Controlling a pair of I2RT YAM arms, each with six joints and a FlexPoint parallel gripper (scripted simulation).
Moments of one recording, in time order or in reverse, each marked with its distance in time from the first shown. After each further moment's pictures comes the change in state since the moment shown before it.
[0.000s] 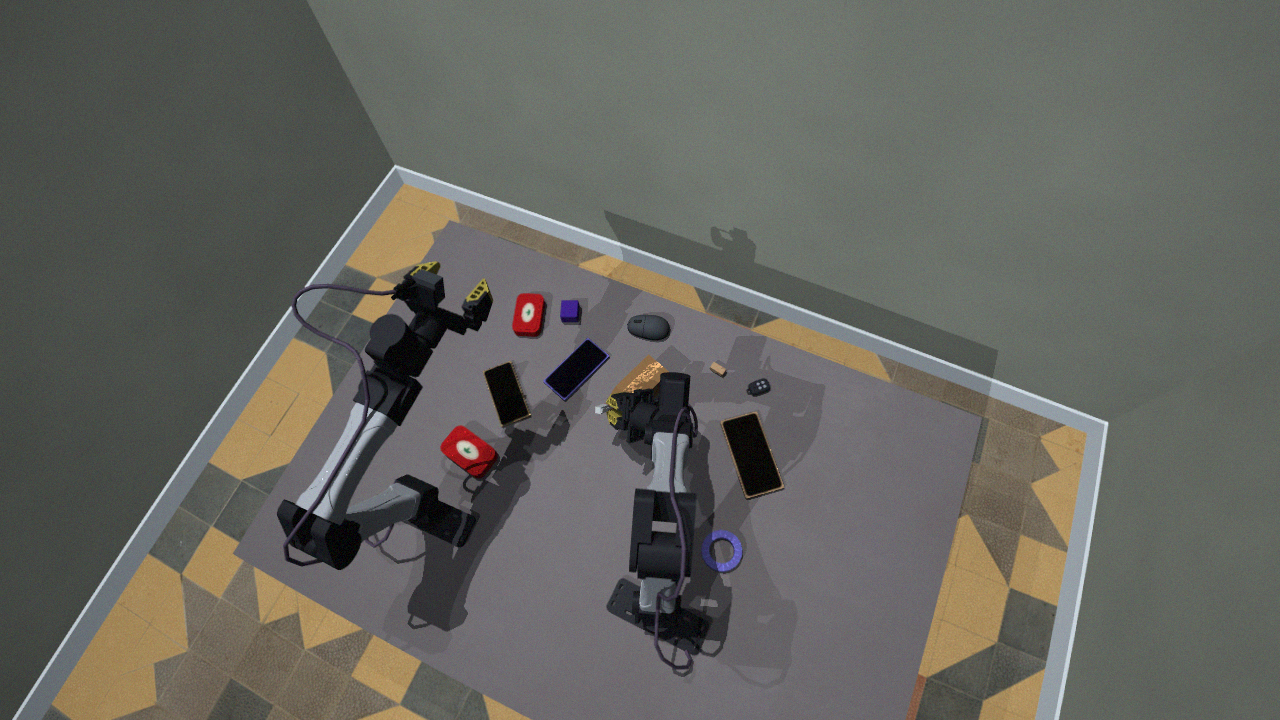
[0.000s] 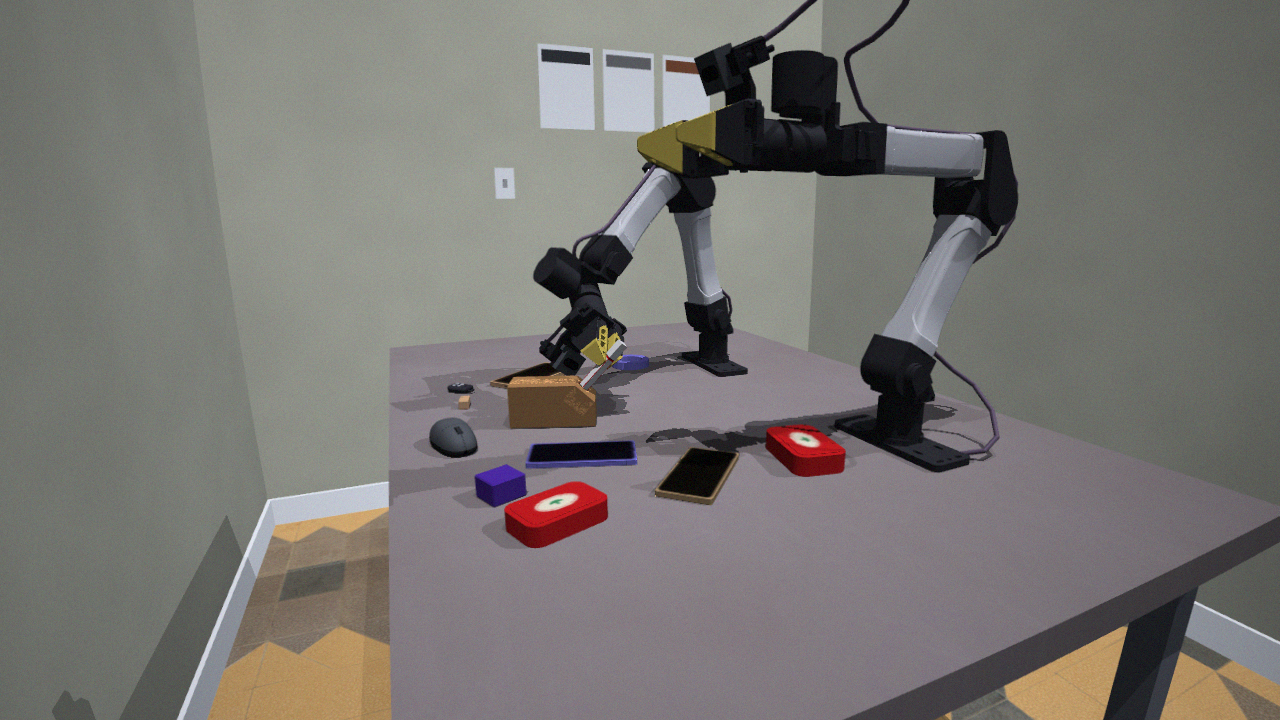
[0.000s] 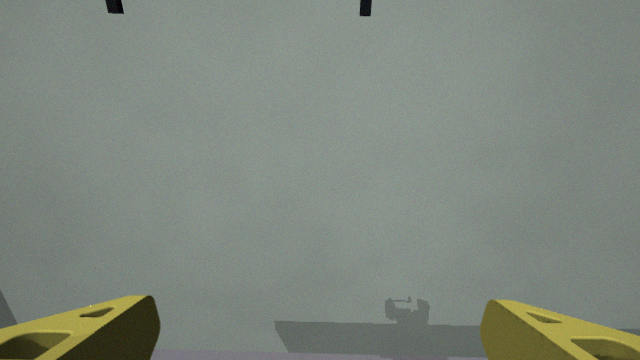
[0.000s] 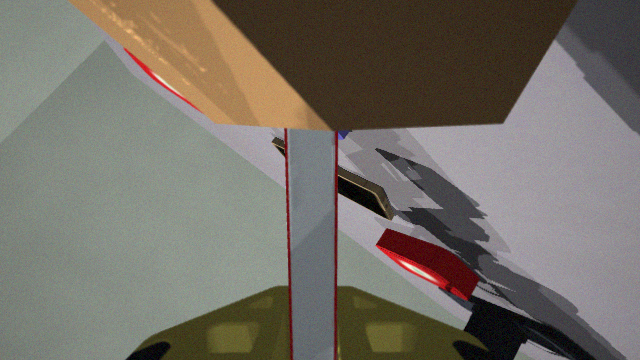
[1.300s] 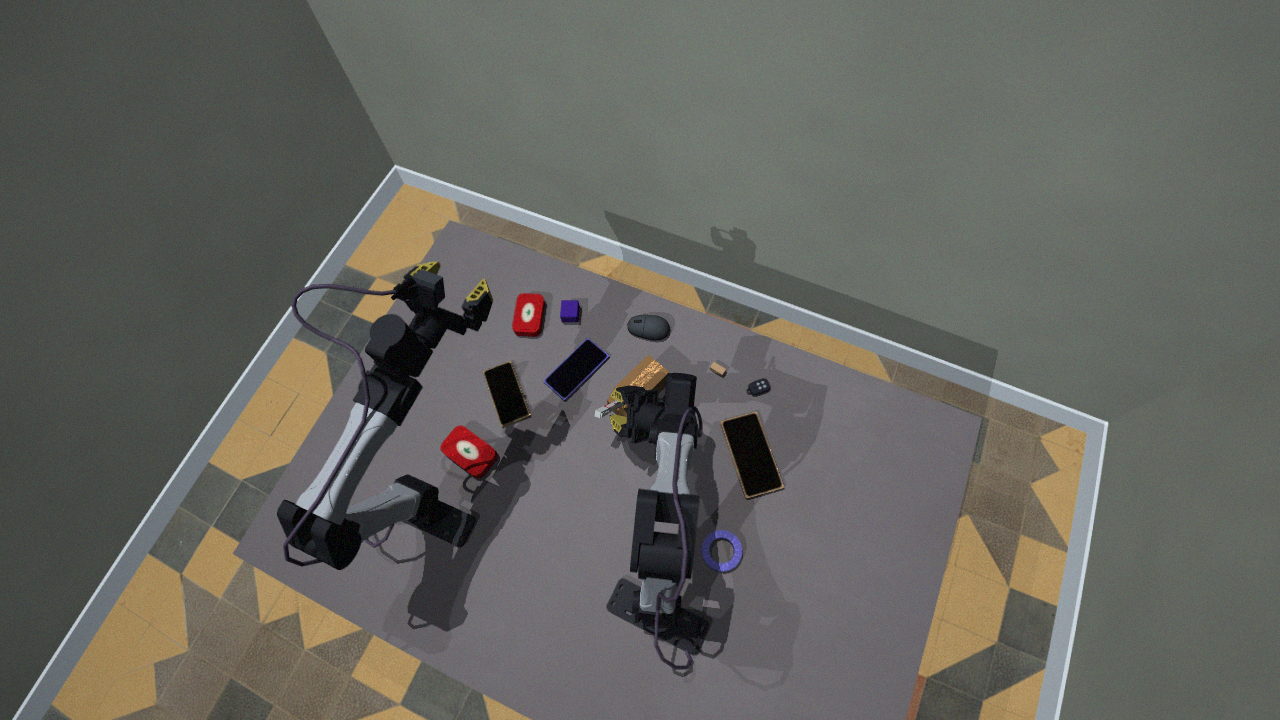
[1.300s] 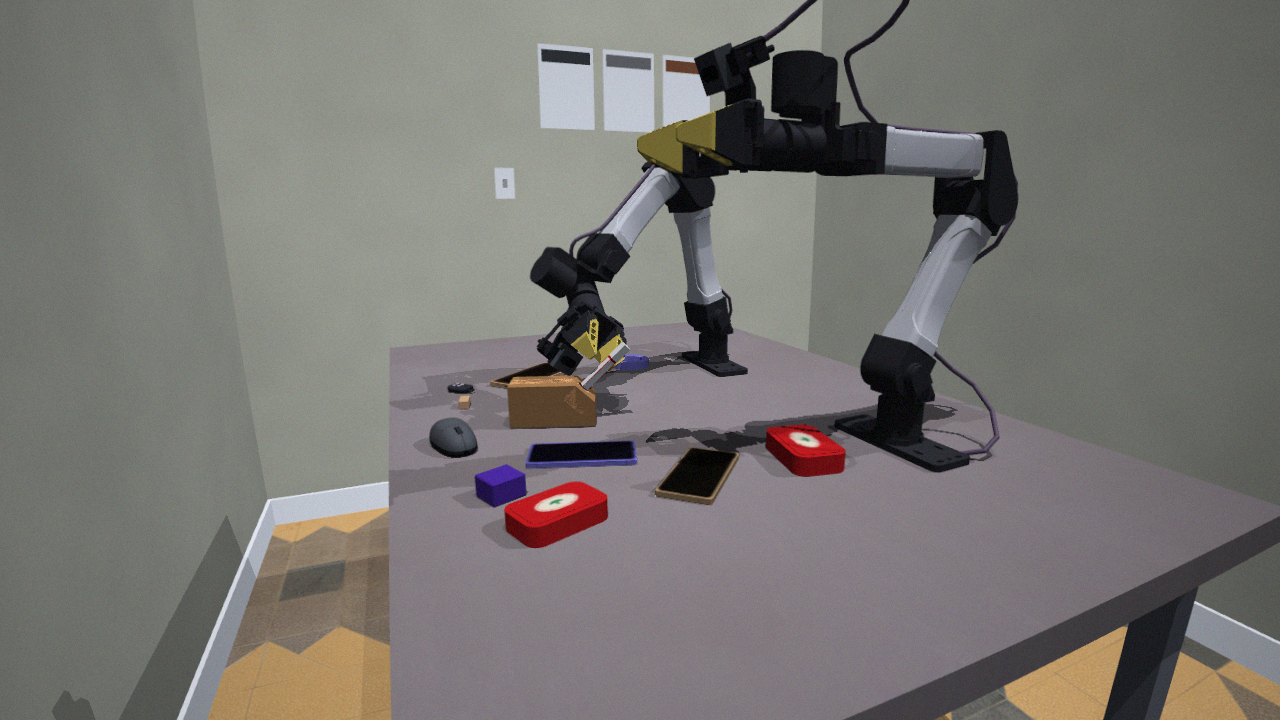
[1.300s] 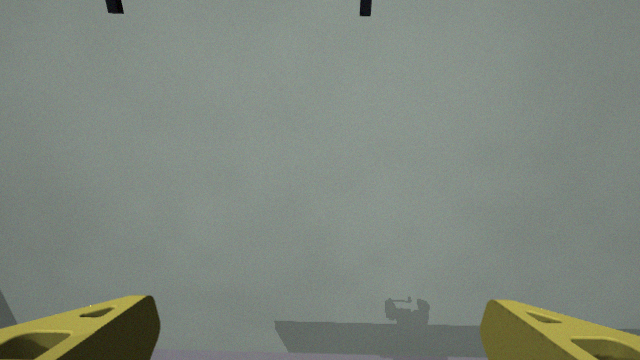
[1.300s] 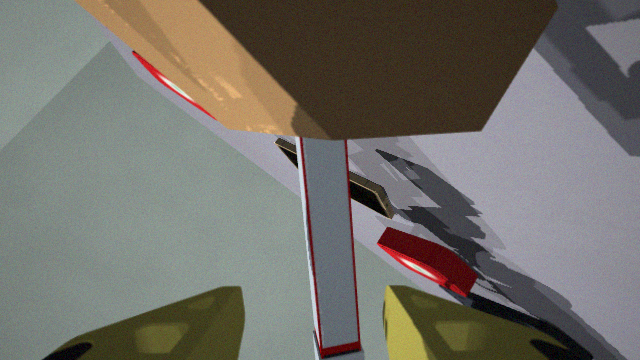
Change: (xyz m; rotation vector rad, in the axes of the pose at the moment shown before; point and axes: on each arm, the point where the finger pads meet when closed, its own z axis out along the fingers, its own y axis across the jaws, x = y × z) left arm 0.000 0.000 0.000 0.000 0.000 0.000; right arm -0.004 0.001 -0.009 -0.005 0.001 0.004
